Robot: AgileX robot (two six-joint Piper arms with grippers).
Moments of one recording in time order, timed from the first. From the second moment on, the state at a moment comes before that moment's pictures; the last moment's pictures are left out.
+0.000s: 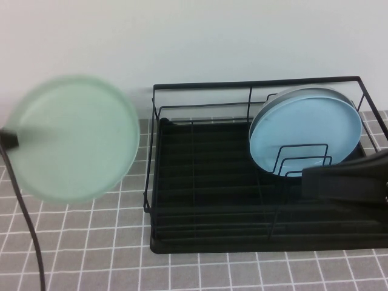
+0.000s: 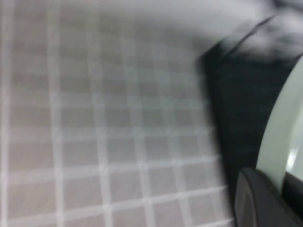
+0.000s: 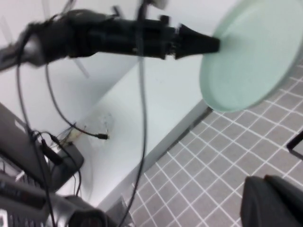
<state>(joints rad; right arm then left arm) 0.19 1.07 -0.73 1.51 1.05 -1.16 0.36 1.32 -1.00 -1.09 0.88 0.90</state>
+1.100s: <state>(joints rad) 0.19 1.07 -0.73 1.55 0.98 -1.16 -0.36 1.13 -1.11 -0.84 0.79 0.52</state>
